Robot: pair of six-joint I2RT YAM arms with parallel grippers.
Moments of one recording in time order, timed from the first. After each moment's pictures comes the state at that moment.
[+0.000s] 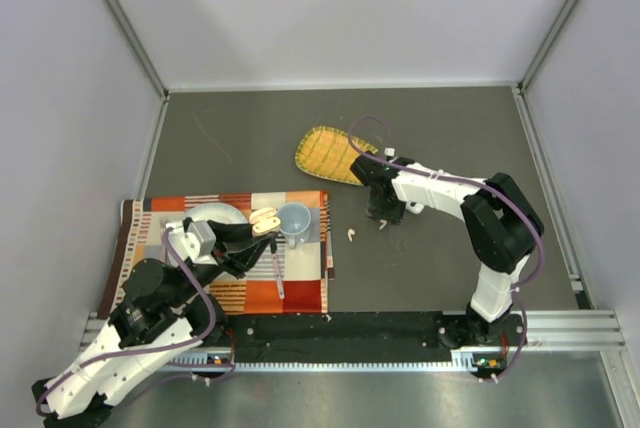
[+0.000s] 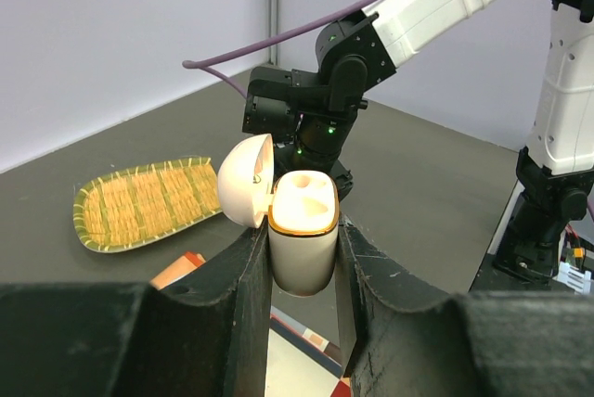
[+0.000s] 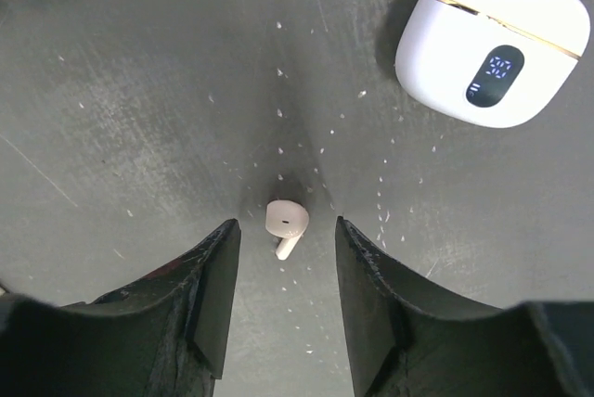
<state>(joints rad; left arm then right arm) -0.90 0.09 0.51 -0.20 0.03 -0.07 0.71 1.80 1.19 -0.76 0.34 0.98</state>
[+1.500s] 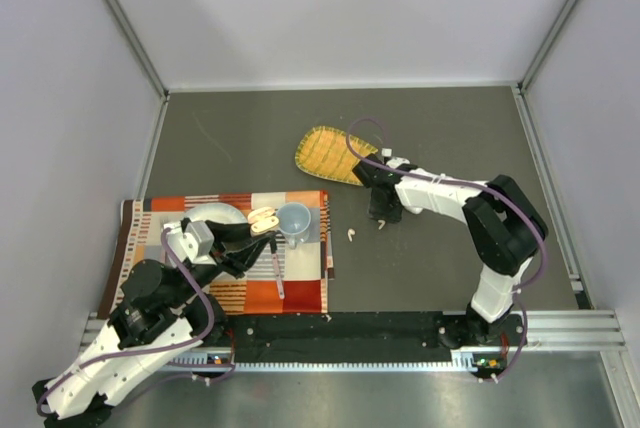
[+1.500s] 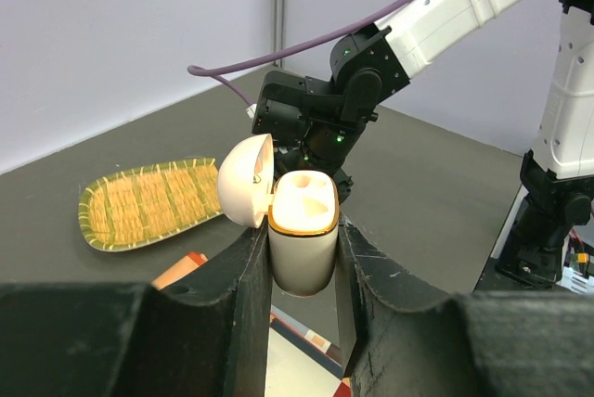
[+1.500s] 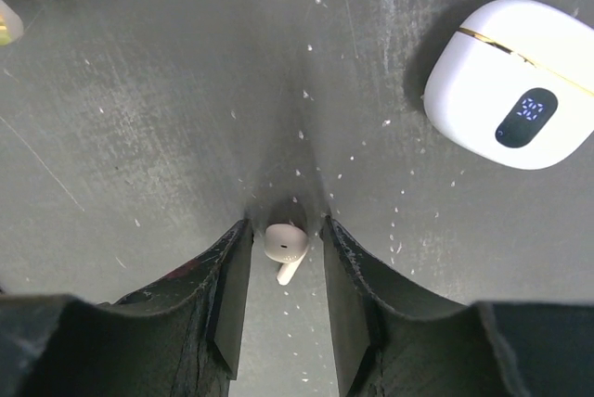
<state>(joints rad) -0.90 0.08 0.51 -0.21 0.02 -0.08 0.70 1.79 1.13 -0.64 0.34 0.89</state>
